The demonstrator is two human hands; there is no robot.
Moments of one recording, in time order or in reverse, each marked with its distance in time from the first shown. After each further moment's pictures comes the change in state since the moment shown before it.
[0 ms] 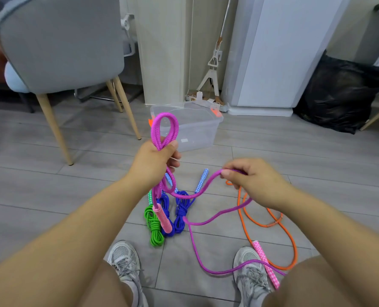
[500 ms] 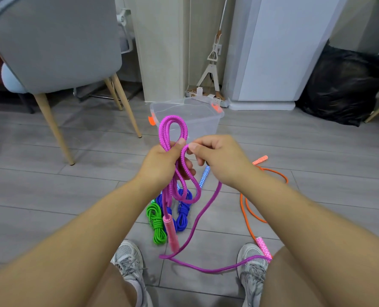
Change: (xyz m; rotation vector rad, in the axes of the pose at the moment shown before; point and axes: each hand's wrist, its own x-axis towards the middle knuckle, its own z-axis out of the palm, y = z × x) left_hand -0.007 0.001 0.015 -0.135 -0.102 -0.097; right_hand 0.039 -0.048 0.033 0.367 0.128 -0.033
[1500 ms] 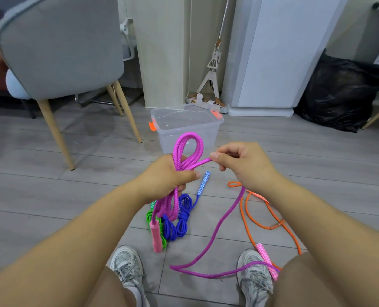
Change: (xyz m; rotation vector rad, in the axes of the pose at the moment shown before) left_hand 0.003 -0.004 -0.016 0.379 -0.312 0.045; right_hand -0.010 0.014 -0.035 -0.051 0.086 0.011
